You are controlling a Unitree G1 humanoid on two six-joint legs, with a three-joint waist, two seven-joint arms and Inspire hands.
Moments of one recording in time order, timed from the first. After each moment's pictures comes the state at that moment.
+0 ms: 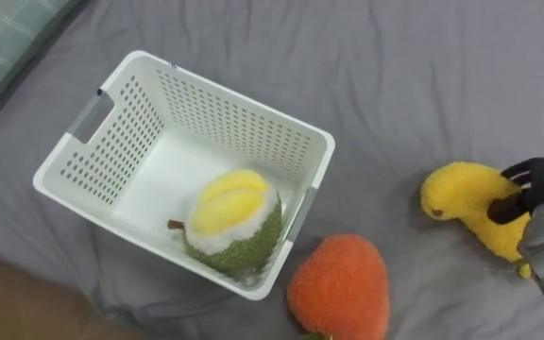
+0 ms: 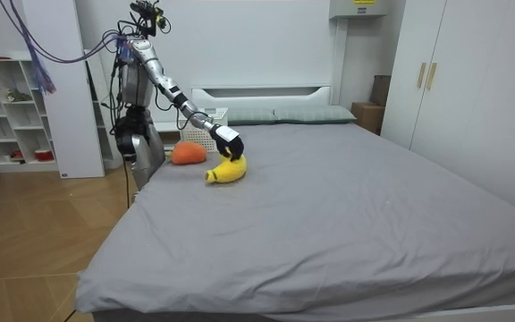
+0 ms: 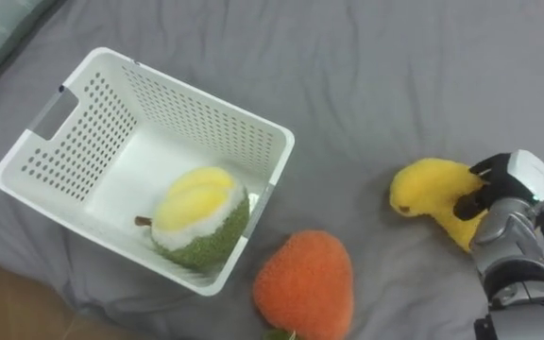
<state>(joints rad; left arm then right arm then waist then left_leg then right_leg) 0.08 0.23 0.00 1.06 -0.30 0.03 0.10 -0.58 -0.54 0.13 1.29 -0.39 0.04 -0.36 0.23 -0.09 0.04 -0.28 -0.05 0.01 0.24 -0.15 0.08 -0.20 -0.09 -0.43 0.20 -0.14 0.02</state>
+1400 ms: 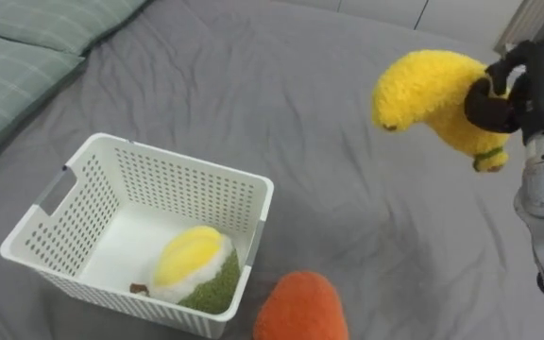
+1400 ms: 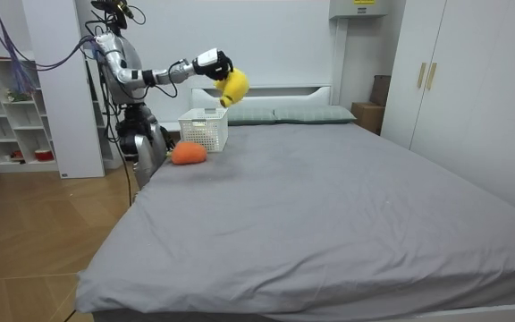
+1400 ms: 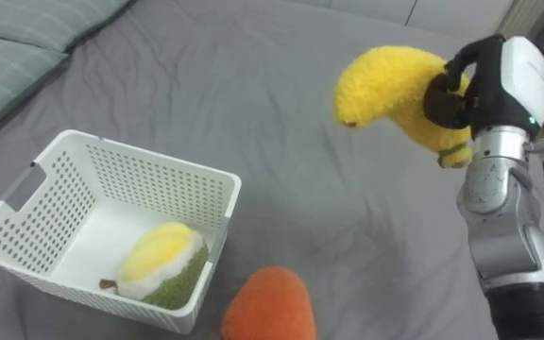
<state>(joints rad) 0.23 0.26 0.12 0.94 -0.28 0.03 0.12 -0.31 -0.55 0.00 0.20 -0.40 0.06 -0.27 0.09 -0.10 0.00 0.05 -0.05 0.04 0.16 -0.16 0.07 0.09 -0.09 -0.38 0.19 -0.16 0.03</state>
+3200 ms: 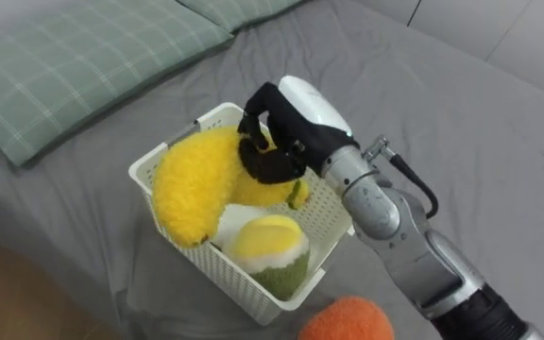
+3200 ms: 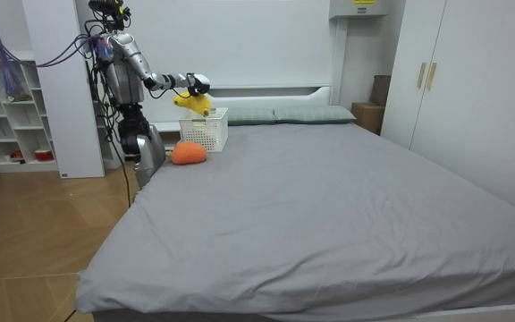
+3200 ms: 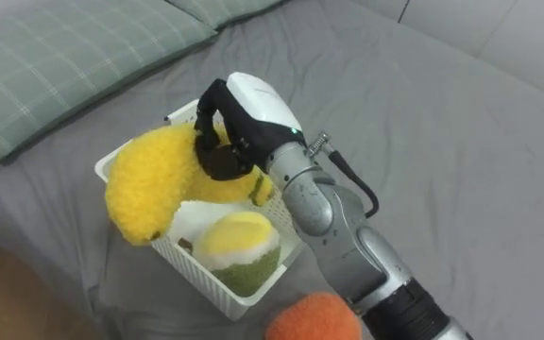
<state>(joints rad) 0.20 0.23 0.12 0.89 -0.22 0.09 0.15 -0.37 -0.29 0.53 0.08 -0.39 0.15 0.04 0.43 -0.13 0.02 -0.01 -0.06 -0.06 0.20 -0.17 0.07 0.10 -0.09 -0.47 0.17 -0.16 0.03</state>
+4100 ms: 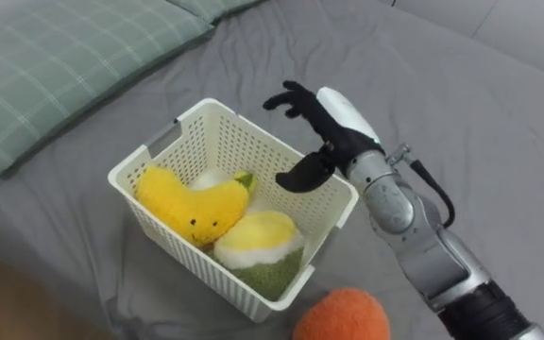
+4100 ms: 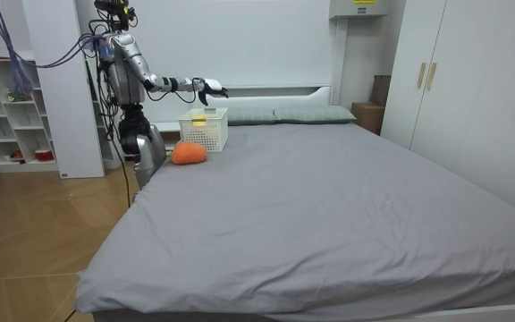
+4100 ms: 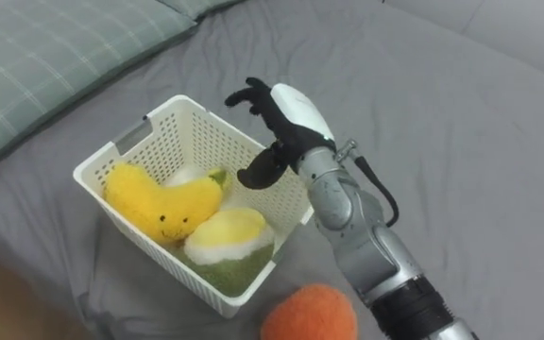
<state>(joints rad) 0.20 0.22 0.12 0.89 -0.20 0.09 0.18 -0.37 -0.31 0.40 0.18 -0.40 0.14 -0.02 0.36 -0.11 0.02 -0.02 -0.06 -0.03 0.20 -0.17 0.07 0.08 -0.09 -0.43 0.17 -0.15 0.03</state>
